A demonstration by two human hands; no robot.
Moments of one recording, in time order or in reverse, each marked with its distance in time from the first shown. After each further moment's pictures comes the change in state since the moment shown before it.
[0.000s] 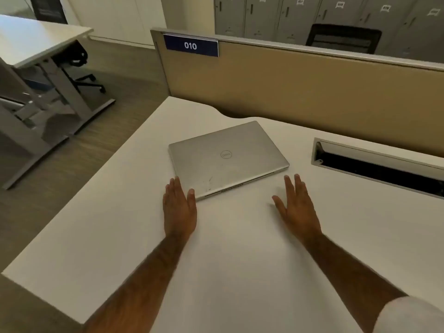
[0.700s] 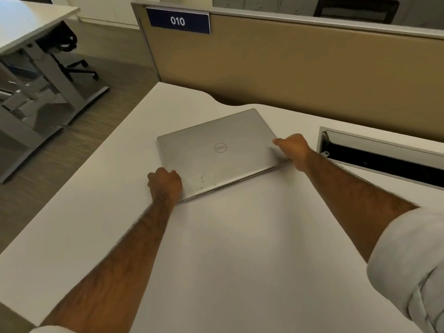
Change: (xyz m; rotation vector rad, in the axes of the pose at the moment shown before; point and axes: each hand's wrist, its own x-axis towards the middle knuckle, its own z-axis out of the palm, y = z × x) left_hand 0.096 0.017 0.012 0.035 0.008 -0.457; right_hand 0.183 -0.019 -0.031 0.584 -0.102 0.464
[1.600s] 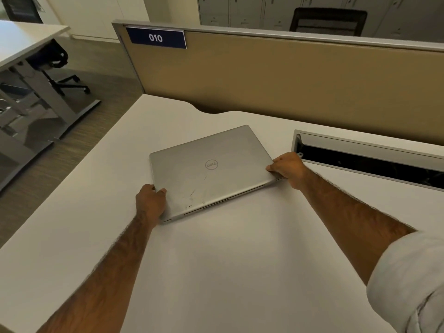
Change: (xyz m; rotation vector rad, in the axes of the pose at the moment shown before) left_hand -0.045 -0.007 -0.002 -0.258 -0.068 -0.014; right_hand -0.012 0.057 -0.042 -0.093 -0.066 -0.012
